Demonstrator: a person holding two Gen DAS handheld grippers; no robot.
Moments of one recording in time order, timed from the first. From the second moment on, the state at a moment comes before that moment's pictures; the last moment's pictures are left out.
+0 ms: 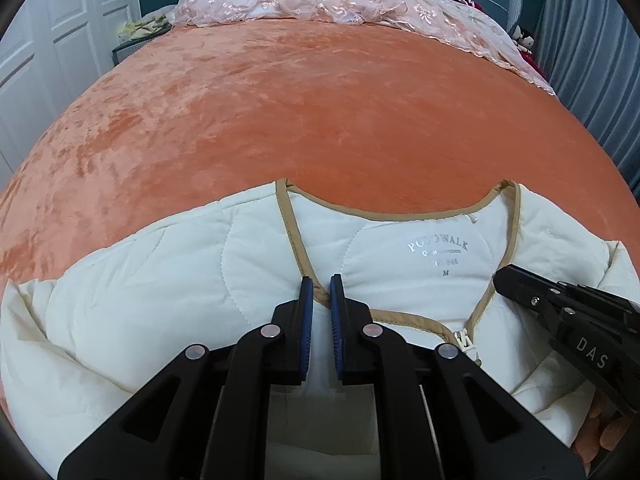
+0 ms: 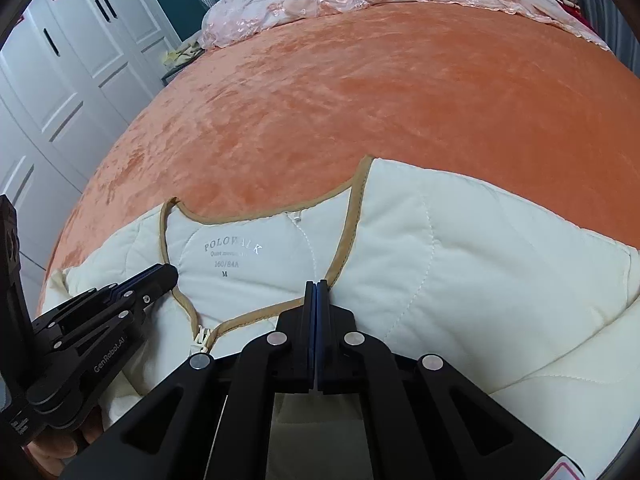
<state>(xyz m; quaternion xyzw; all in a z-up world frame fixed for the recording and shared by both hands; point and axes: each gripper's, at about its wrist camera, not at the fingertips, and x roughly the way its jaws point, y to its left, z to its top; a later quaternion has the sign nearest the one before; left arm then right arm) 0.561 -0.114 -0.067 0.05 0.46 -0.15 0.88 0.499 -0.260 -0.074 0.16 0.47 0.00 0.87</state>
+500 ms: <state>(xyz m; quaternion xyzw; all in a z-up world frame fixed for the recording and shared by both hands) 0.555 -0.124 -0.078 0.08 0.42 -0.13 0.90 0.502 -0.254 -0.083 0.15 0.44 -0.01 0.88</state>
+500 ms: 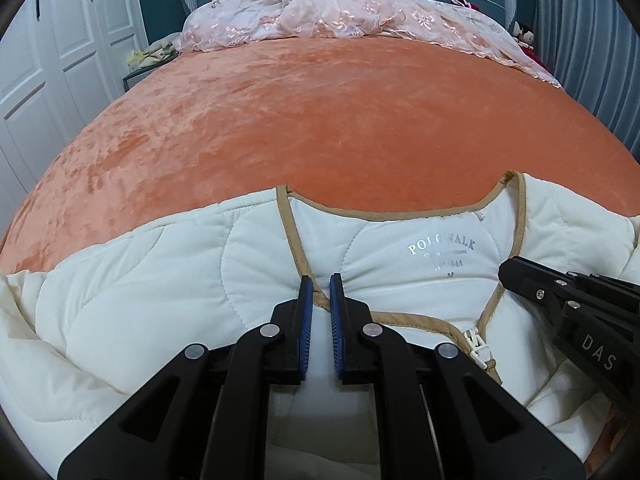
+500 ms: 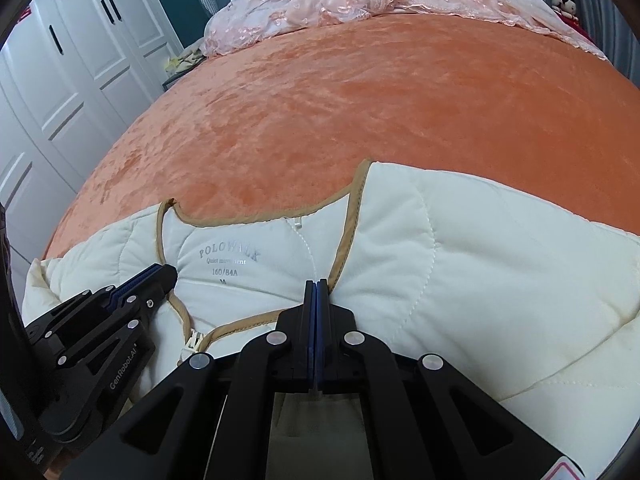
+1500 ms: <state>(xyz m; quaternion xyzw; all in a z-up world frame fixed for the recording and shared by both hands) 0.432 -0.008 0.024 0.02 0.39 -0.03 0.92 0.310 -0.323 0.013 0.20 0.30 -0.12 0.93</state>
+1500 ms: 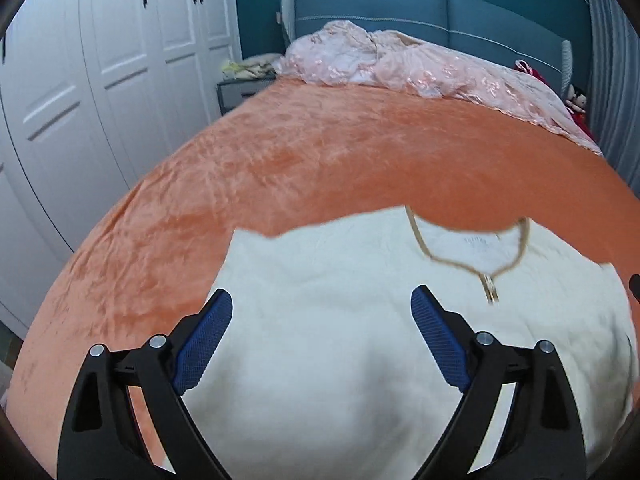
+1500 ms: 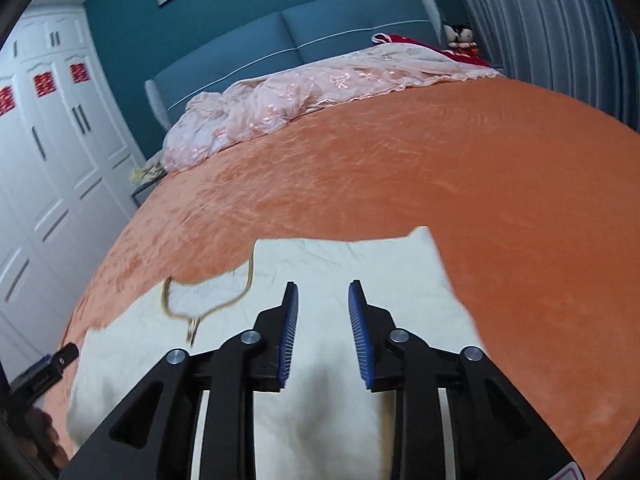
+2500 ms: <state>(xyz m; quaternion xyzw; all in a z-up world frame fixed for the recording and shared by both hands) 0.169 0.128 -0.013 -0.16 0.54 -0.07 0.82 0.004 -0.327 -0.042 0.42 0.42 -0.08 0.80</state>
